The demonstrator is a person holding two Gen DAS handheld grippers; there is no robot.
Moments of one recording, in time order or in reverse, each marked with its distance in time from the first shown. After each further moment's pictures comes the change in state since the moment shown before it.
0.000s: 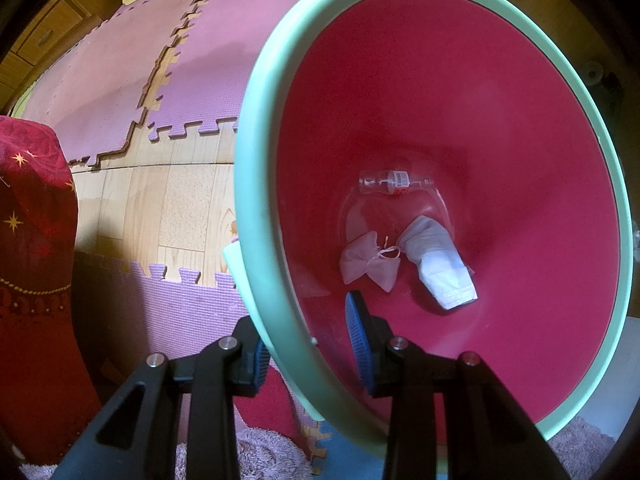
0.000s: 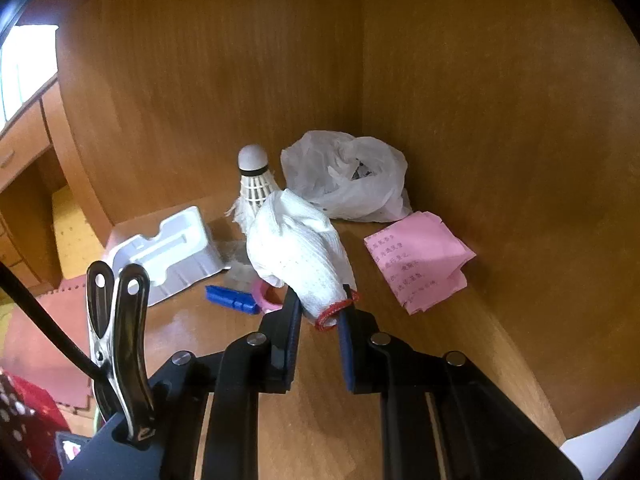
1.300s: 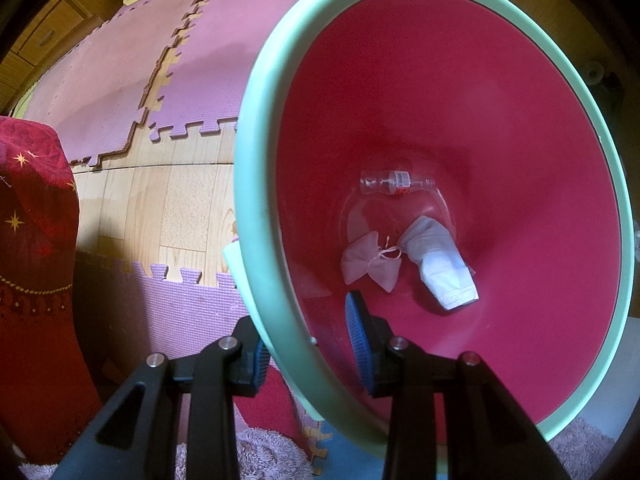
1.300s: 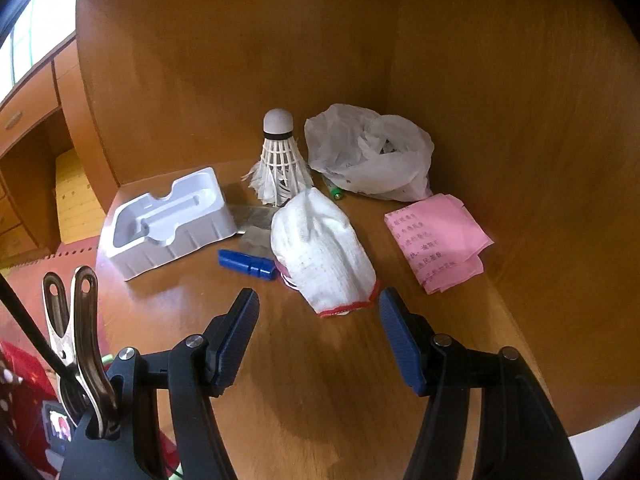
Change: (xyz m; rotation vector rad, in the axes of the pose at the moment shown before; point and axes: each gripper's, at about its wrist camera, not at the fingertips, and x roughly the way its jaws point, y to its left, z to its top) left arm 0.000 0.000 -0.001 0.000 -0.001 0.000; right arm 0.012 0.018 -0.002 -0.096 0.069 -0.012
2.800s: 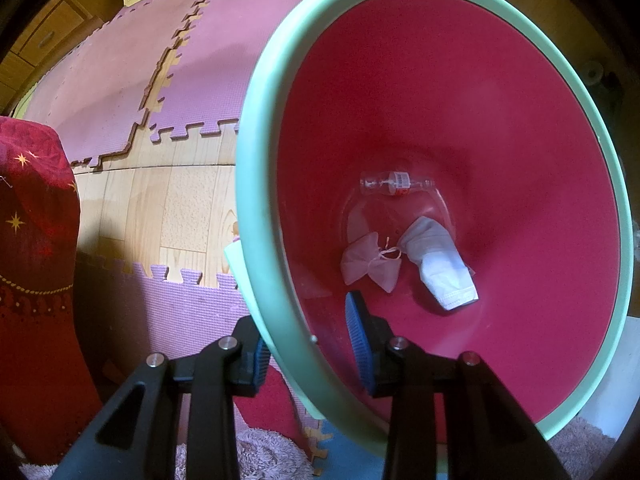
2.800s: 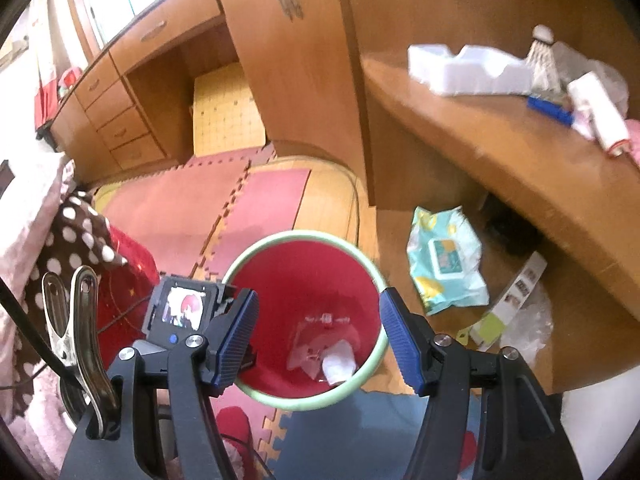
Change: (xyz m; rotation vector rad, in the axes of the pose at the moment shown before) left arm -0.001 -0.001 0.001 0.000 -0.002 0.001; right arm -0.049 0.163 -0.133 -0.187 0.138 0.454
